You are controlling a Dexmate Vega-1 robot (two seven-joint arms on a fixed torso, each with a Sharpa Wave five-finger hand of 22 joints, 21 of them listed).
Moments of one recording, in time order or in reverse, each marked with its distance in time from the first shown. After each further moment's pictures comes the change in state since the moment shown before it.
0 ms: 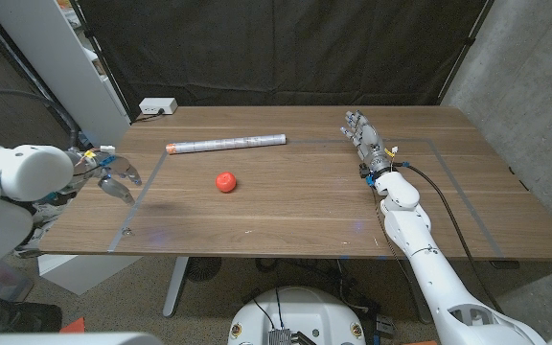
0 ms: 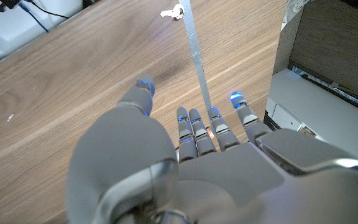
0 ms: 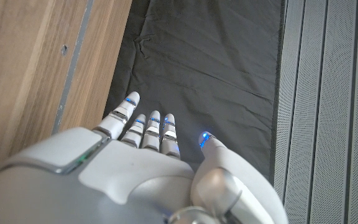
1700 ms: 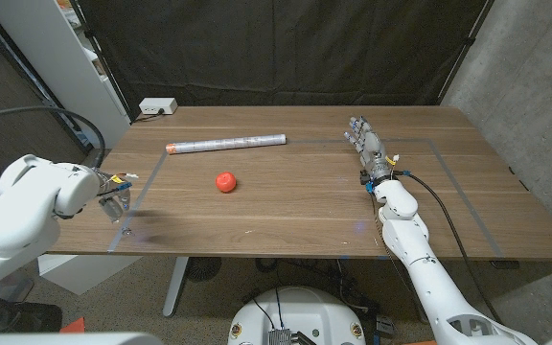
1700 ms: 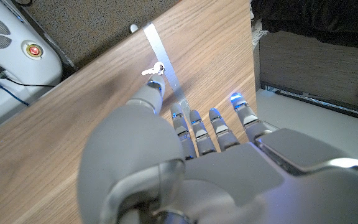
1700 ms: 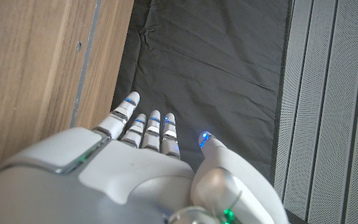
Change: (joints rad) left arm 0.026 0.133 0.166 0.075 0.253 0.037 -0.065; left_hand 0.118 0.065 -0.024 0.008 -0.008 0.102 -0.027 0.000 0.000 -0.020 0.006 -0.008 0.014 -0.018 0.000 -0.006 0.000 -0.008 0.000 -0.015 0.003; right arm -0.043 0.017 0.001 -0.001 -0.002 0.039 -0.056; right_hand 0.000 0.000 0.000 0.000 0.000 0.009 0.002 0.000 0.000 0.011 0.000 0.000 0.000 0.009 0.002 0.000 0.000 0.000 0.000 0.000 0.000
